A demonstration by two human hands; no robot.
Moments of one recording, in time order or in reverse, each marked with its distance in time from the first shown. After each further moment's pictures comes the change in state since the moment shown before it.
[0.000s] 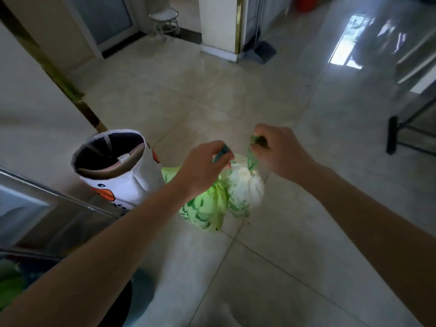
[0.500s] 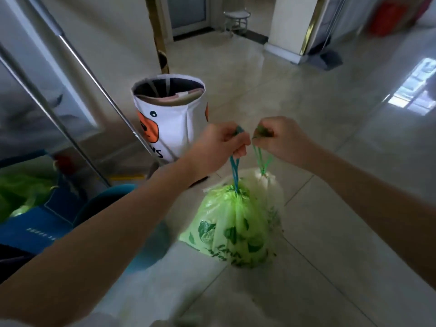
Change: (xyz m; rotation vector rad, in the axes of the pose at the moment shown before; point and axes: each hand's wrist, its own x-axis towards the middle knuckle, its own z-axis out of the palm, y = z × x) left_hand -0.199 -0.156 0.056 -0.278 0.238 -0.096; right_hand -0.115 -0.040 0.218 0.091 -0.230 -0.191
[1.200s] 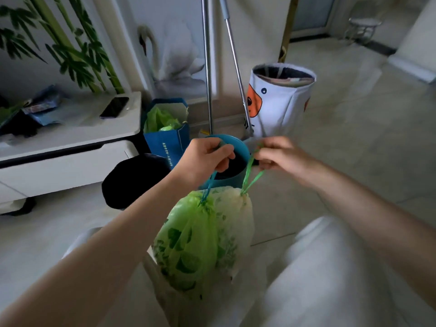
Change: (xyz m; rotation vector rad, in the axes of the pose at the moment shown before) left_hand -0.307 -0.001 -0.076 -0.053 0.526 -0.317; right_hand -0.139 -0.158 0.135 0.728 -0.587 -0.063
